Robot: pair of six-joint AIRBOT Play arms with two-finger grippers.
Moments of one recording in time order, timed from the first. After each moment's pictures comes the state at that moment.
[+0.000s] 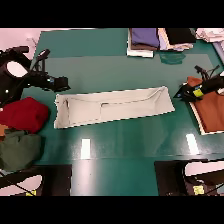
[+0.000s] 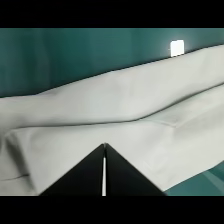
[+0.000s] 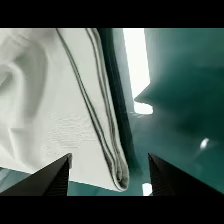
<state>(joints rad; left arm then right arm) -0.11 -1.31 1.20 1.06 -1.00 -1.45 -0.45 -1.59 1.23 -1.02 1.36 1.20</state>
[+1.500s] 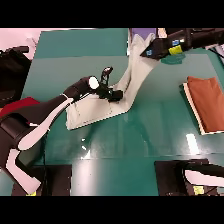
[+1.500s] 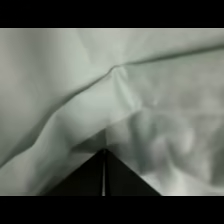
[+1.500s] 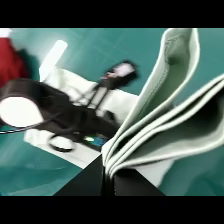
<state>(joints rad) -0.58 -1.82 1.52 0.97 -0.77 -1.60 0.16 -1.36 1.74 -0.86 1.34 1.31</state>
